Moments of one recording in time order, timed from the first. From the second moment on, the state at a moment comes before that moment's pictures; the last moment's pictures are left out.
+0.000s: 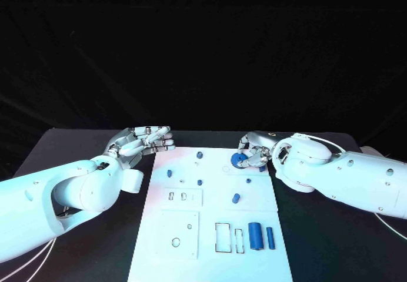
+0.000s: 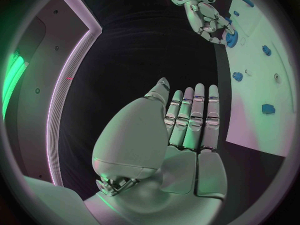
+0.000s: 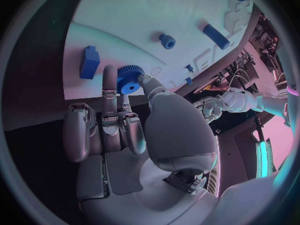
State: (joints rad) left arm 1.25 -0.98 -0.02 1.69 0.08 -0.36 0.37; left_hand 1.50 -0.02 0.11 0.19 0.05 0.94 0.23 0.12 0.07 1.00 0.18 0.17 0.06 1.03 0.14 0.15 0.08 0.17 0.83 0.28 0.26 0.10; right arm 1.34 -0.79 -0.11 1.49 -1.46 -0.22 -0.34; right_hand 1.31 -0.12 0.18 0.03 0.39 0.75 0.16 0.47 0.22 1.46 0.08 1.57 1.31 1.47 0.00 0.15 0.51 0.07 1.42 0.11 1.40 1.31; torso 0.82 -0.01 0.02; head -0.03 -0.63
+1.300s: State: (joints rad) left arm 1.25 -0.97 -0.02 1.68 0.08 -0.36 0.37; left_hand 1.50 -0.02 0.11 0.19 0.05 0.94 0.23 0.12 0.07 1.00 0.17 0.17 0.06 1.03 0.14 0.15 0.08 0.17 0.83 0.28 0.26 0.10; right arm 1.36 -0.72 -0.11 1.61 -1.60 -0.34 -0.35; right_hand 1.30 -0.11 0.27 0.00 0.41 0.85 0.15 0.45 0.20 1.47 0.07 1.57 1.31 1.47 0.00 0.14 0.51 0.07 1.44 0.09 1.43 1.31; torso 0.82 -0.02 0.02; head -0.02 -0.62
